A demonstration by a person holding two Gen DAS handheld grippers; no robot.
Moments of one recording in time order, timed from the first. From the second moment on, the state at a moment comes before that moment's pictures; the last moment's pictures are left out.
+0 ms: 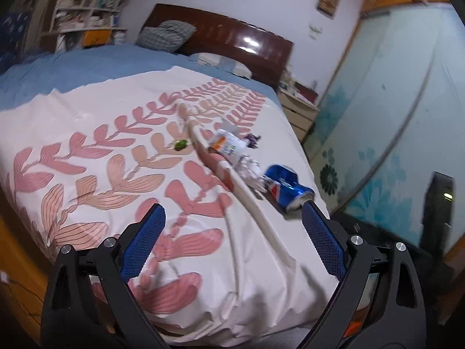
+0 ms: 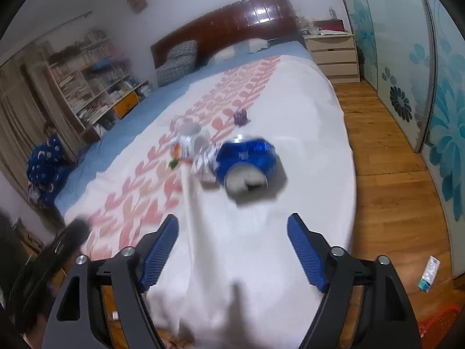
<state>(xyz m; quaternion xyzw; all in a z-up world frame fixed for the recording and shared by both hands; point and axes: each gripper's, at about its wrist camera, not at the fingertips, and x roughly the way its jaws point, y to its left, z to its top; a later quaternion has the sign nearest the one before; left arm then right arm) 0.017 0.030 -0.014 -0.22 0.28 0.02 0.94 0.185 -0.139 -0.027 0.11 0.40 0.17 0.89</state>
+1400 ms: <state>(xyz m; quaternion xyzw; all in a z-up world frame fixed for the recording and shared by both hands) 0.126 -0.003 -0.040 -0.23 0.34 -0.04 0.91 0.235 -0.187 -0.085 0.19 0.50 0.20 0.82</state>
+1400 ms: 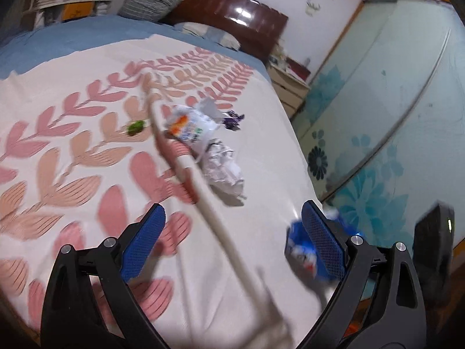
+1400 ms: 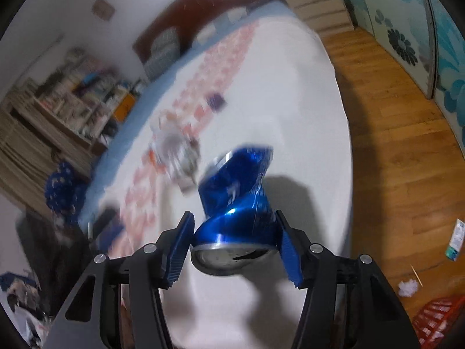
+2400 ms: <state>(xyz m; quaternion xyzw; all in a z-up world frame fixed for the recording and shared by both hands) 0.210 -0.002 -0.078 -0.24 0.43 0.06 0.87 0.212 -0.166 -0.091 0.13 0.50 0.22 0.83</state>
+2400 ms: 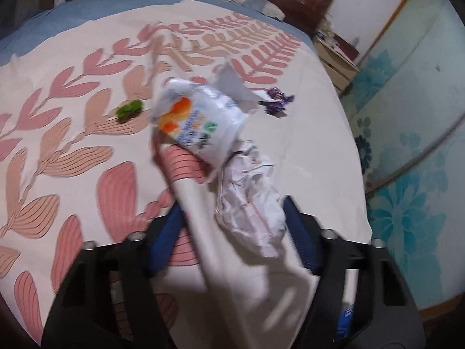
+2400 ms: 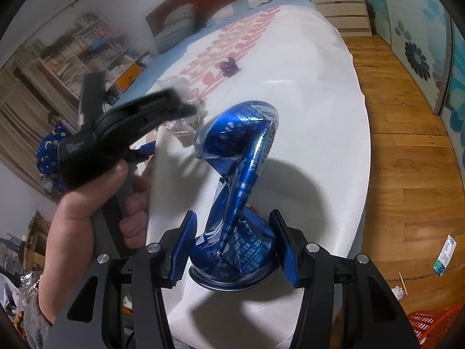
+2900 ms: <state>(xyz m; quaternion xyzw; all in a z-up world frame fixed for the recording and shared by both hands) 0.164 0.010 -0.066 -0.26 0.41 0.03 0.87 0.203 -0.174 -0.084 0.13 0.49 0.19 0.84</state>
